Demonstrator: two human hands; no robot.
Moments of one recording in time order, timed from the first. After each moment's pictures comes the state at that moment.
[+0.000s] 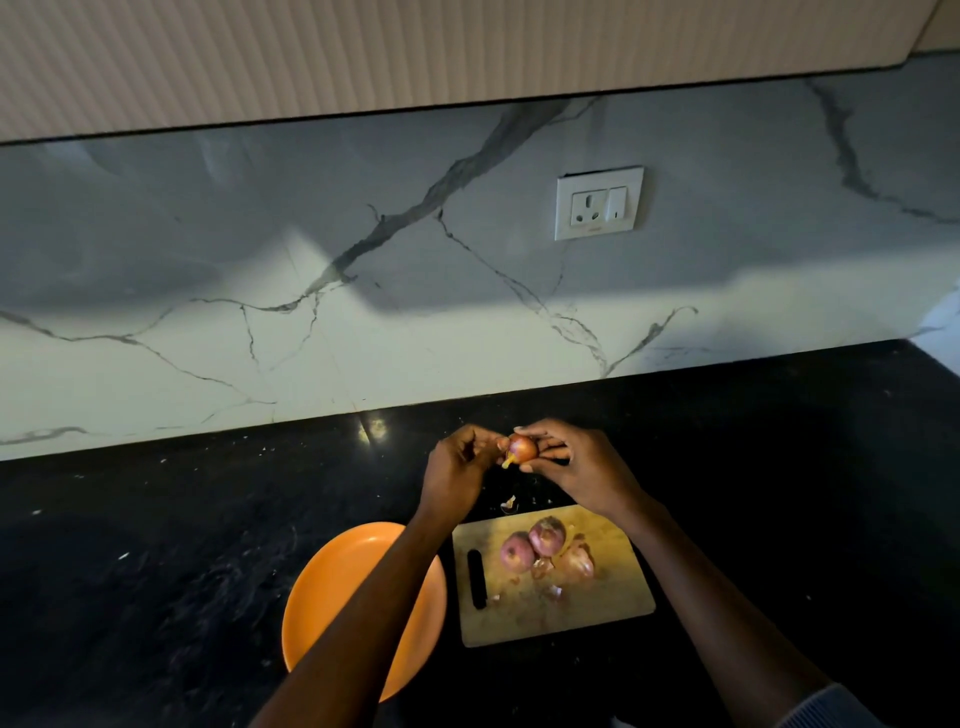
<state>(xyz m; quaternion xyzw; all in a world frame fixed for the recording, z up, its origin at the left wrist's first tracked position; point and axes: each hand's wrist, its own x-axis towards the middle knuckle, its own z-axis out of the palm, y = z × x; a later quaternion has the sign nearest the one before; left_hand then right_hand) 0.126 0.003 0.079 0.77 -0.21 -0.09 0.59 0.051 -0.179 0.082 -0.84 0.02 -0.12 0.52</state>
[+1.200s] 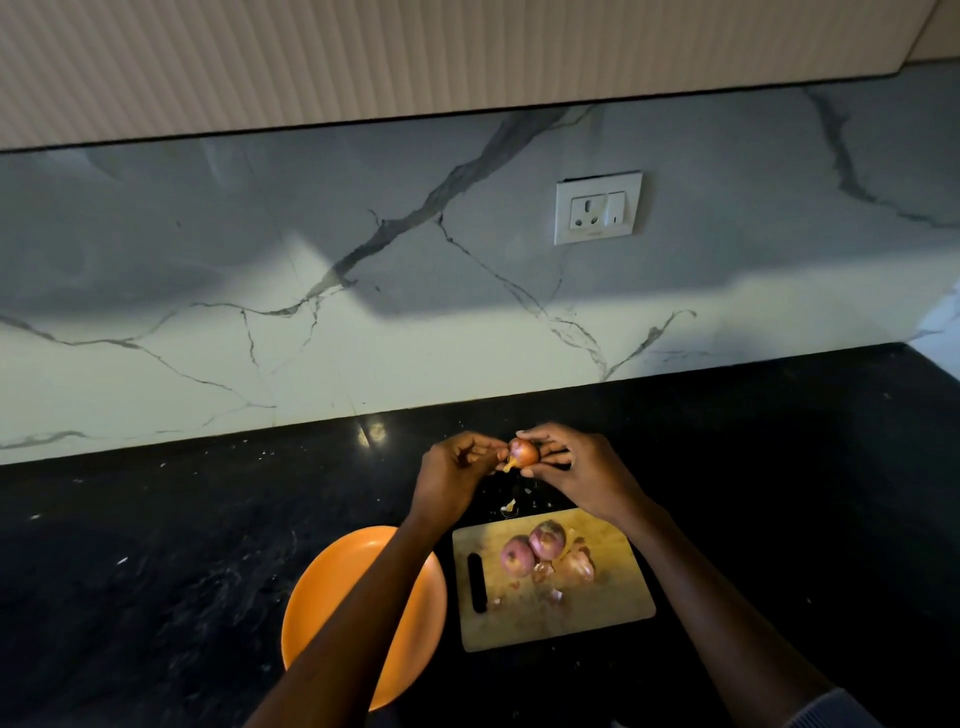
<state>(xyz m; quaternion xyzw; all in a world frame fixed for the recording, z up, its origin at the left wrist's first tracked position) 0.128 0.010 0.085 0.77 -0.22 -0.12 0.59 0.051 -0.180 0.080 -0.84 0.02 -0.12 0.53</state>
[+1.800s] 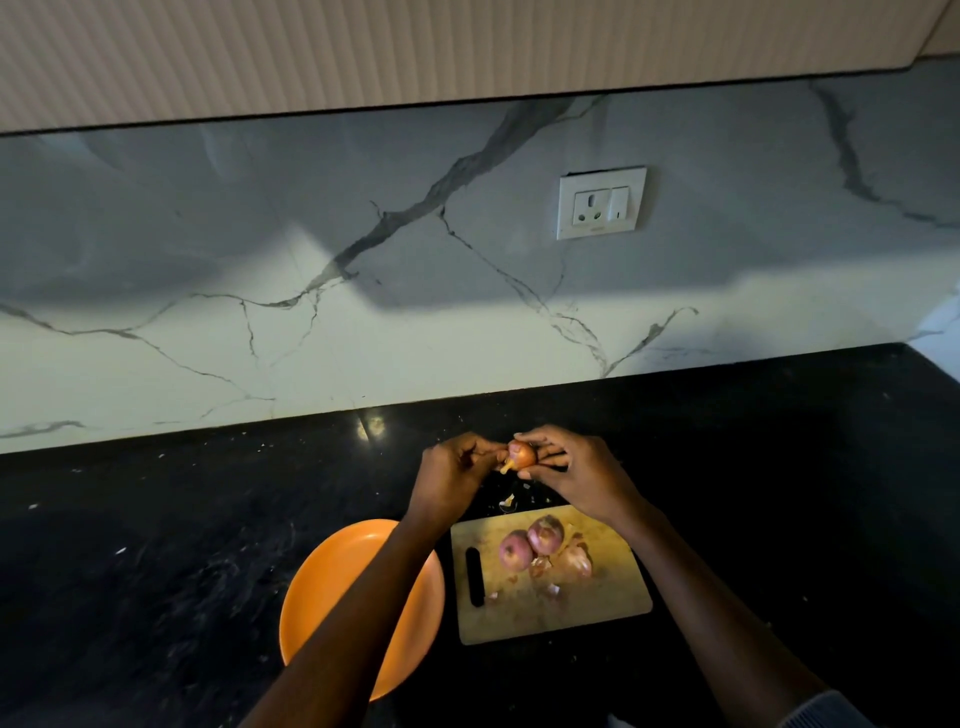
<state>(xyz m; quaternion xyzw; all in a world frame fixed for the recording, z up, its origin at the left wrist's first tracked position) 0.126 0.015 0.079 0.81 -0.28 -0.05 0.51 0.047 -0.178 0.074 -0.85 0.01 -0.11 0.52</state>
